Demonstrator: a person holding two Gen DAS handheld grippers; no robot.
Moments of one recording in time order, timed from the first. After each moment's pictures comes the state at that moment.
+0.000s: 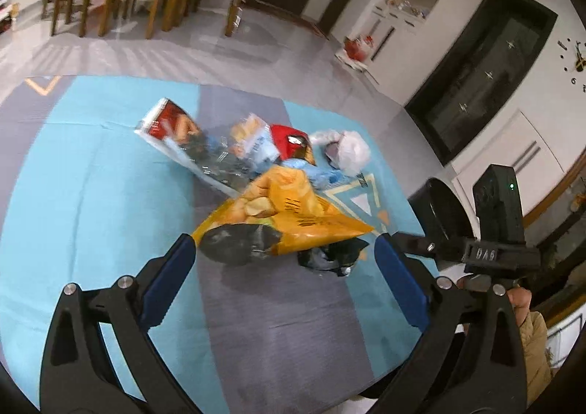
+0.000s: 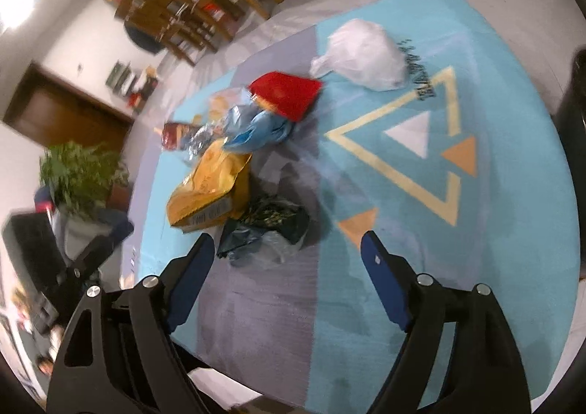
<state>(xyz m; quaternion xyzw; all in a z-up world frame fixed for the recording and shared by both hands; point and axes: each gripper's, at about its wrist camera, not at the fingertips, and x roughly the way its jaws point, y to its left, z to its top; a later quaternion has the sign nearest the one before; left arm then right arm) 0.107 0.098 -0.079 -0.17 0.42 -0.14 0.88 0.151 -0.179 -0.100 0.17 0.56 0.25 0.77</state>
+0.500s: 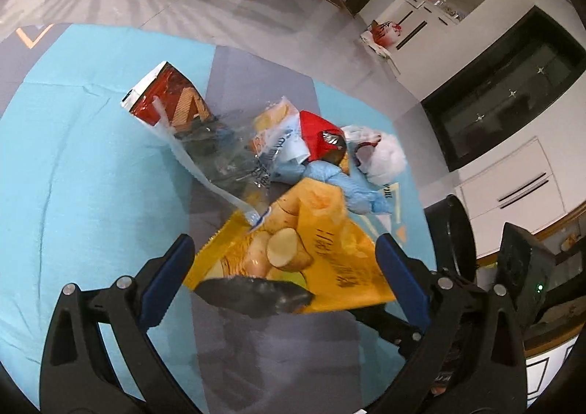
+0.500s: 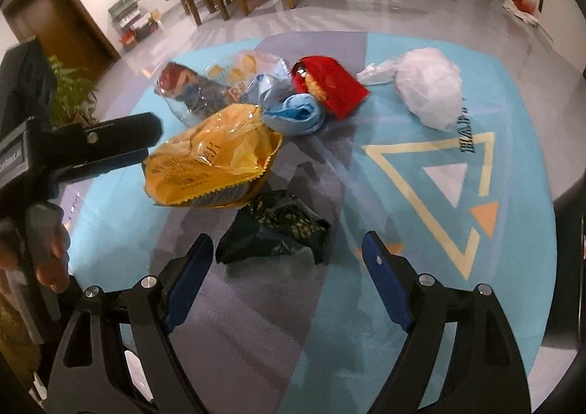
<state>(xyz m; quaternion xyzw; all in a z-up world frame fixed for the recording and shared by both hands) 0.170 0.107 -0.119 -0.23 0.48 -0.10 0.84 0.146 -0.106 -0.111 -0.02 0.53 0.26 0.81</state>
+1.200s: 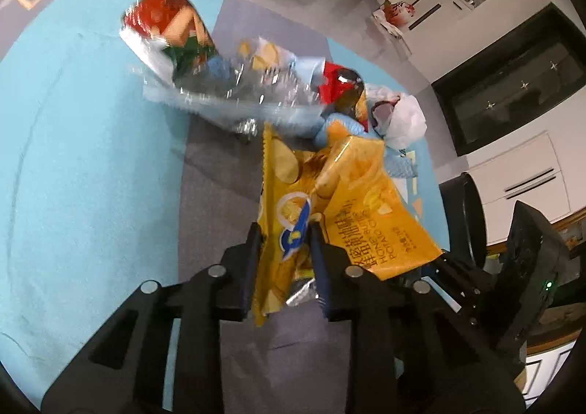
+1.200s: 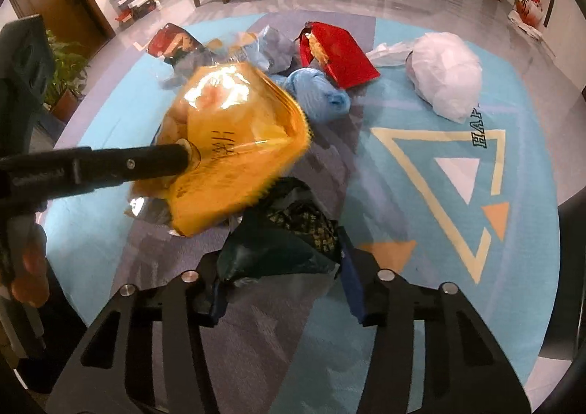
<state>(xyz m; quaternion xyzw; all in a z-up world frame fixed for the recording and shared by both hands) 0.165 0.092 -0.160 -0.24 0.53 -0.11 0.80 0.147 -0.092 -0.139 -0.06 0.54 0.25 0.80</state>
